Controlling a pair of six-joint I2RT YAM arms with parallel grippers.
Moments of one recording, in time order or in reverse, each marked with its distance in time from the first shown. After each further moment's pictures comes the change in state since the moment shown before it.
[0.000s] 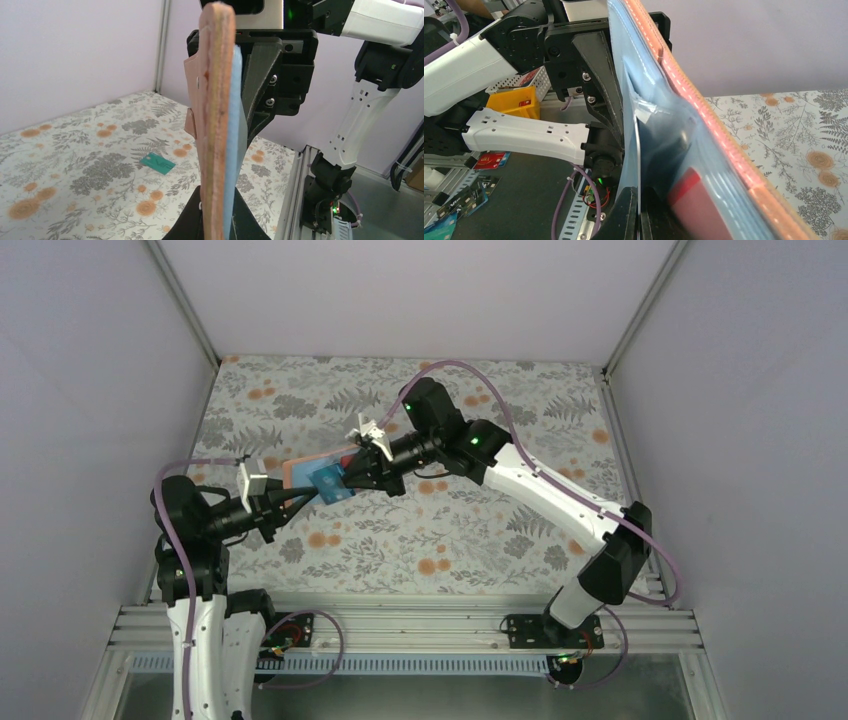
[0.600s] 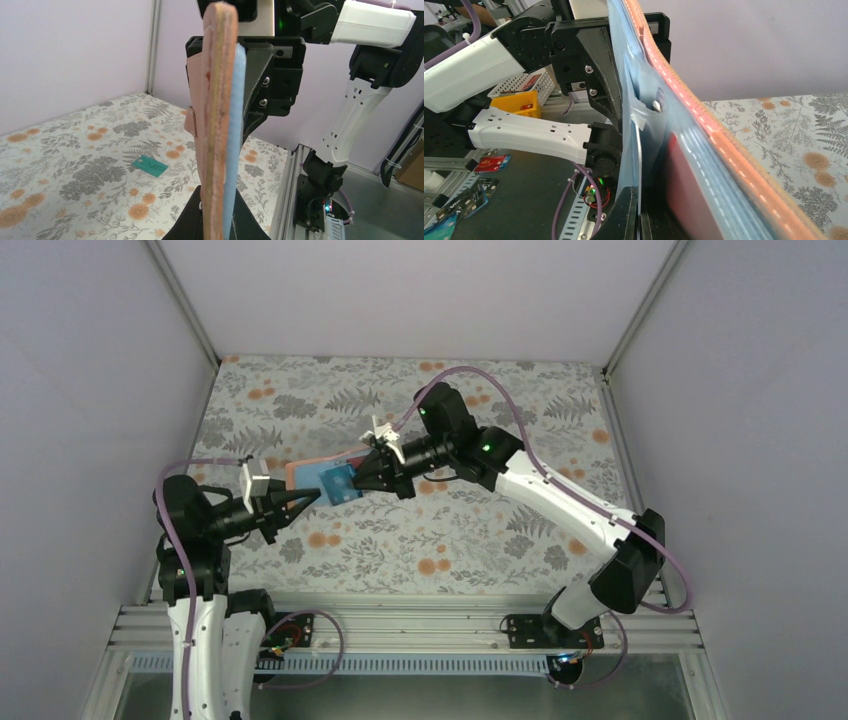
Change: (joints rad) left arm -0.009 0.000 0.001 0.005 0.009 -0.001; right arm -0.041 -0.074 -0.109 0.077 -0.010 0.016
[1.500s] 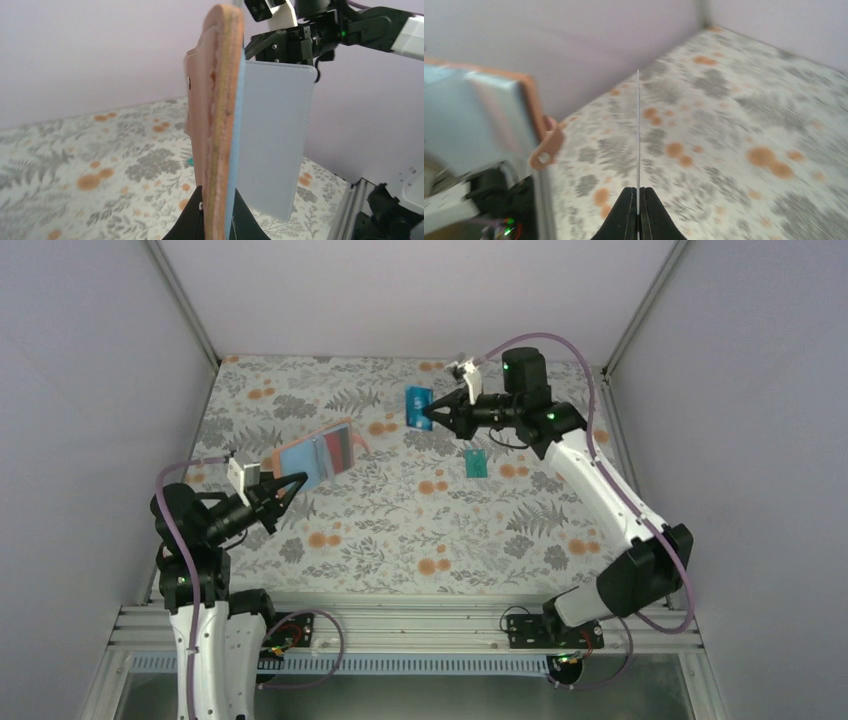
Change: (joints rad) left arm 0.019 -0.033 -0.001 -0.002 -0.218 -0.064; right arm -0.383 -0.090 -0.052 -0.021 0.050 0.154
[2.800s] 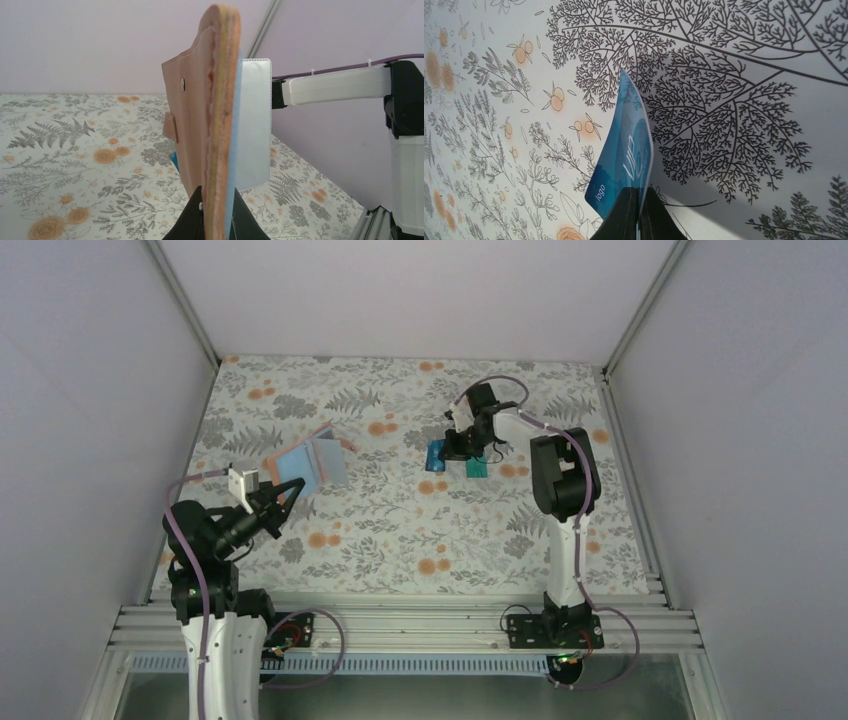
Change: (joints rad) left arm 0.010 -0.130 -0.177 0.057 -0.145 -0.156; right arm -0.156 0.743 0.142 -0.164 0.313 0.176
